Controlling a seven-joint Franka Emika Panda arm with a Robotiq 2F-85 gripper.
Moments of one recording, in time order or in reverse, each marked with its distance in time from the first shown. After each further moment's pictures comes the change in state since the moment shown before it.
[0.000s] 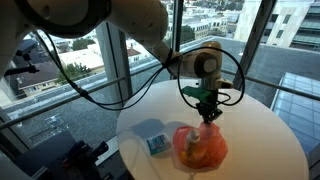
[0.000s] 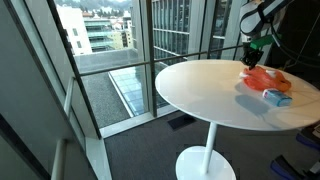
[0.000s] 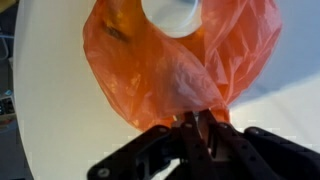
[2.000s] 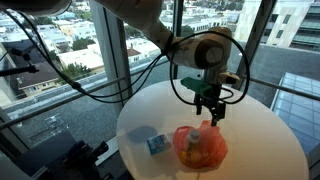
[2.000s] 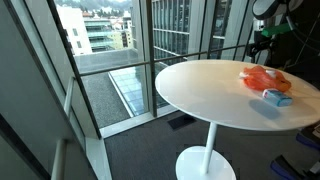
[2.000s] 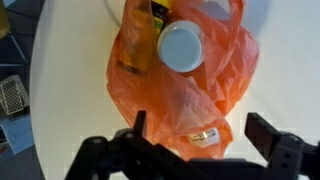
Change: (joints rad) arm -0.046 -0.166 0.012 -0.127 0.082 -0.043 0.000
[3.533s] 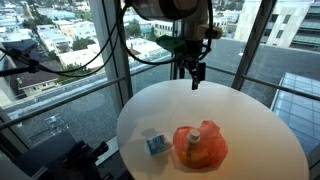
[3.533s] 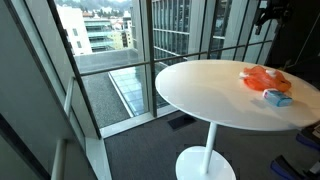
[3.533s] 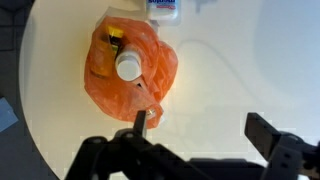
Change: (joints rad) arm 0.046 -0.444 0.051 -0.276 0.095 0.003 0.020
